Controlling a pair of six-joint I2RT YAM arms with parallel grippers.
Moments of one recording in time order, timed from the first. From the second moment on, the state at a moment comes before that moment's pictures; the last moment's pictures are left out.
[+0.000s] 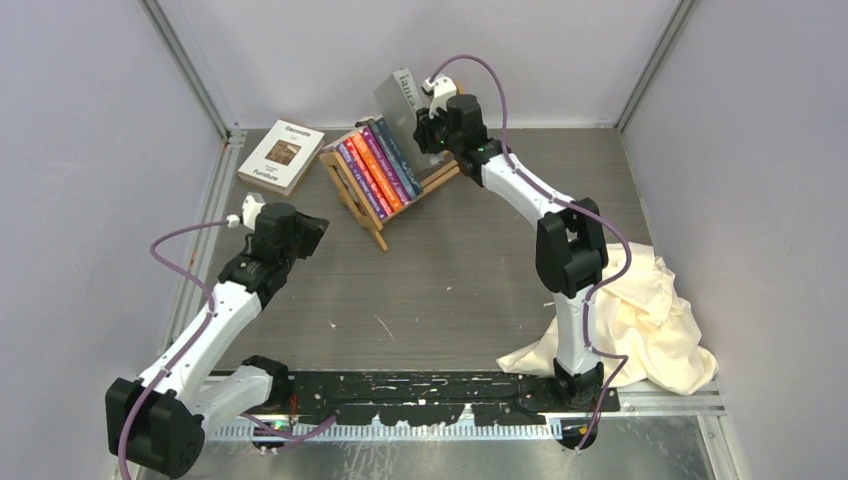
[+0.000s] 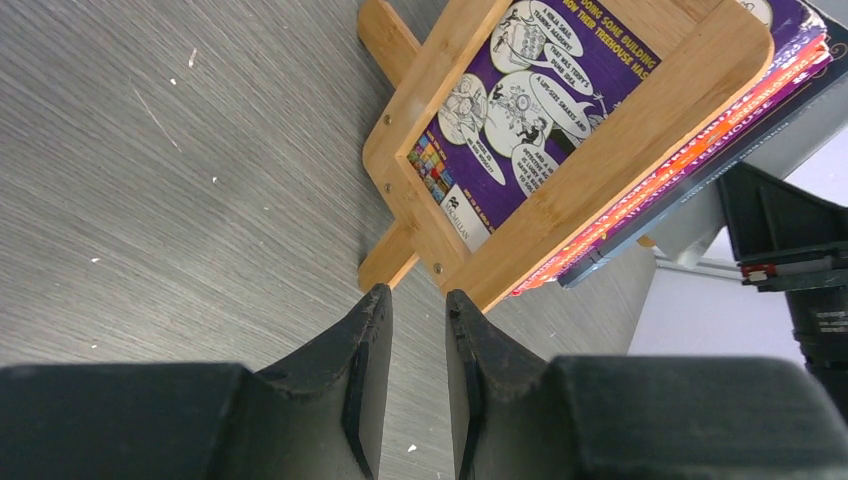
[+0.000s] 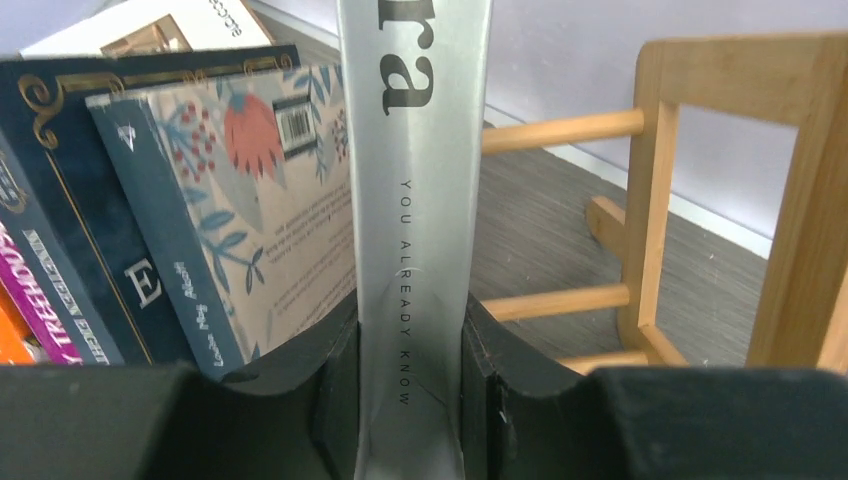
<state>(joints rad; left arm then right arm) -0.31 0.98 0.75 -0.32 -0.25 -1.18 0.47 2.08 1.83 -0.04 -0.12 0.02</state>
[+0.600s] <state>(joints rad) -0.31 1.00 0.70 -0.24 -0.23 -1.18 0.52 2.04 1.57 0.12 -0.05 -0.01</state>
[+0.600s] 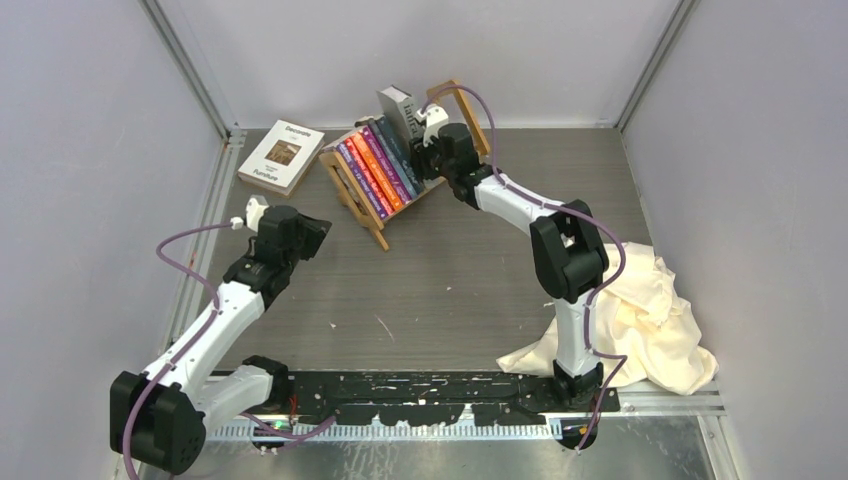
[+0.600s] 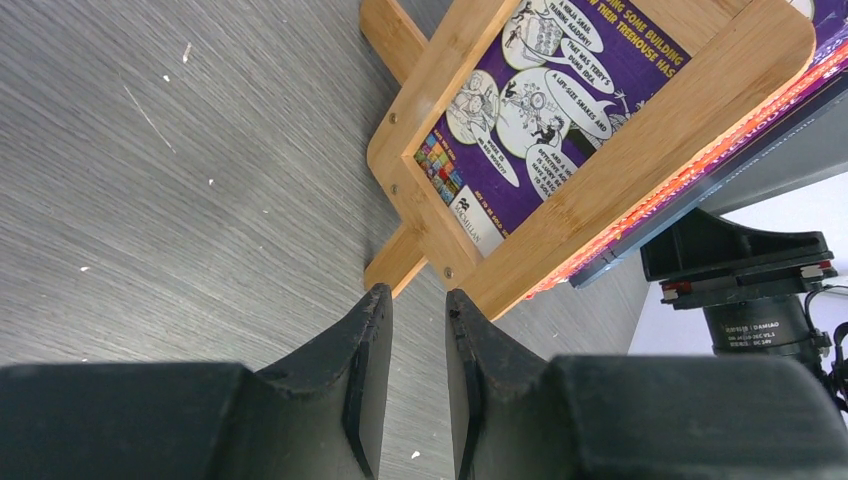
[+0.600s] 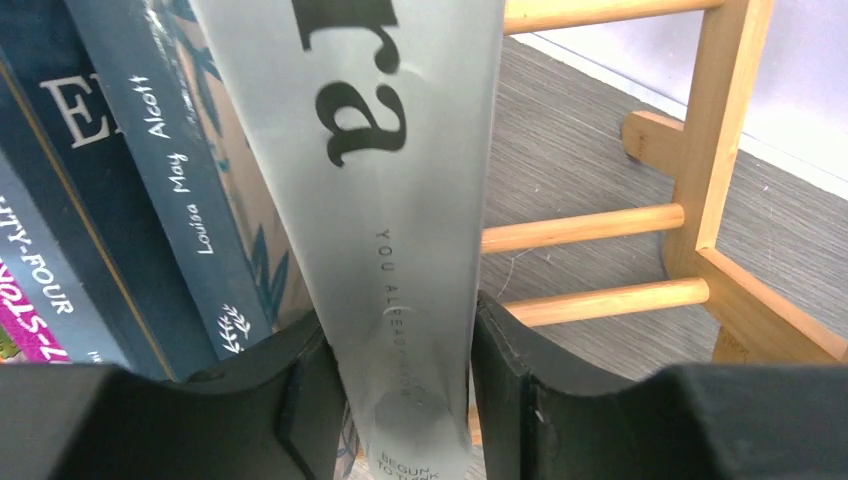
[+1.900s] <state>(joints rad) -0.29 1.00 0.71 -0.28 -0.41 -1.36 0.53 1.76 1.57 0.02 -0.03 0.00</state>
